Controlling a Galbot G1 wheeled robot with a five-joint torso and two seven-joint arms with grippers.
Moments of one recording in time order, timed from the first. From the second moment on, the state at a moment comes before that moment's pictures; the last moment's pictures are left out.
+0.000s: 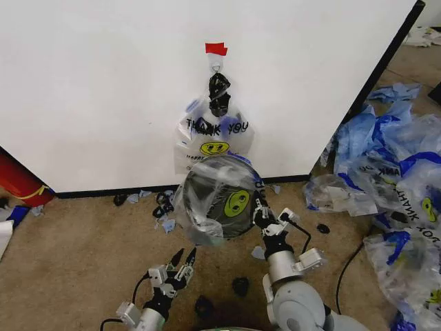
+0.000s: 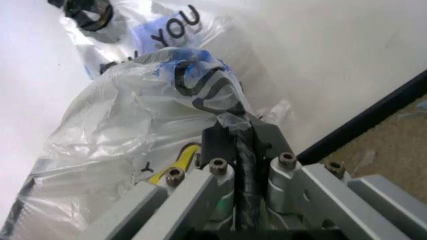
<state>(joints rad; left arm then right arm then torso) 1.59 -0.94 -0.09 -1.96 -0.81 -0.32 -0.16 -1.16 0.96 -0.18 2.14 0.95 0.45 0.58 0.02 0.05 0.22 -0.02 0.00</state>
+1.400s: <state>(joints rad) 1.64 -0.84 -0.26 -2.40 -0.90 -0.24 -0.19 -1.13 0.90 -0.24 1.99 0.76 0.45 0.51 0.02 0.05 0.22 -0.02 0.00</state>
